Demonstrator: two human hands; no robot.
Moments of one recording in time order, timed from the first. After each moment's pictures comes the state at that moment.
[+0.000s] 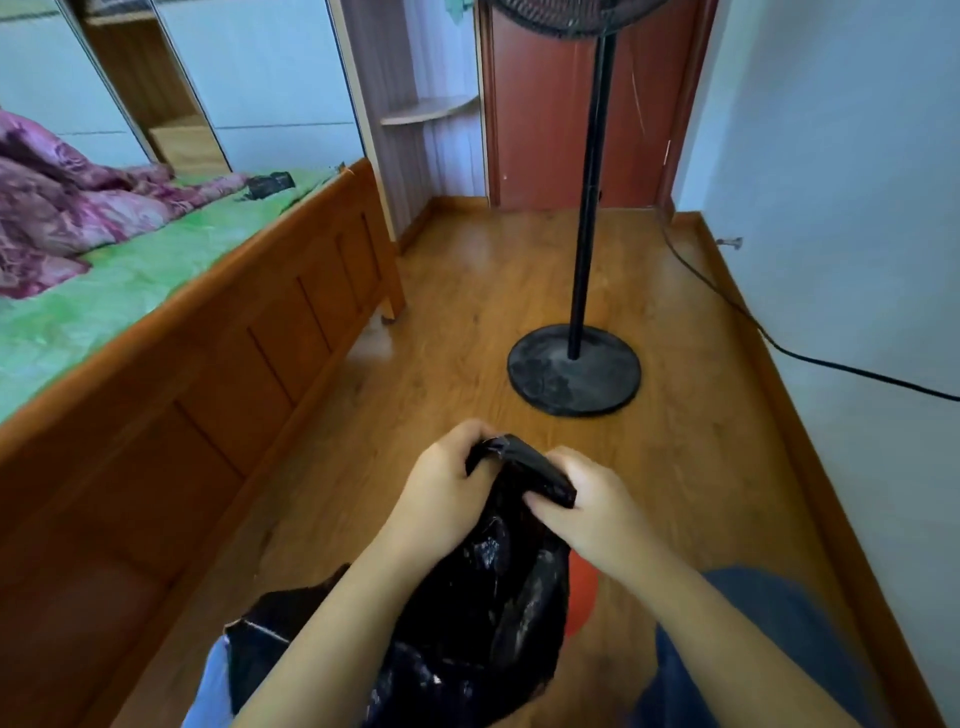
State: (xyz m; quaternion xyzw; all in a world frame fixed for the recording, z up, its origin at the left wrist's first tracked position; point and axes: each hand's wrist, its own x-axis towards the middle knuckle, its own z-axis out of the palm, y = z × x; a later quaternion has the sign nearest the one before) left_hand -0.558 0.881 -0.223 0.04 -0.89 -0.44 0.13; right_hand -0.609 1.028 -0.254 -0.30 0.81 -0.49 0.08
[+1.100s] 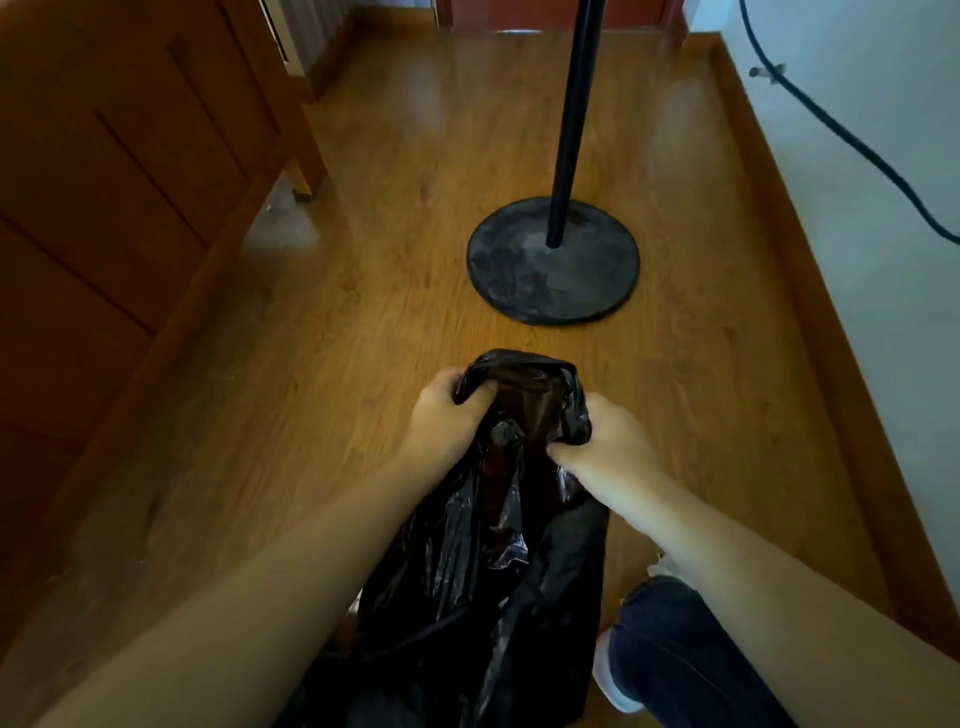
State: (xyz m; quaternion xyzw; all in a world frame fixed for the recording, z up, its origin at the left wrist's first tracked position) left_hand -0.751 0.847 -0.424 0.23 -0.76 -0.61 0.00; right_hand -0.768 1.007 -0.411 -0.06 0.86 -0.46 0.21
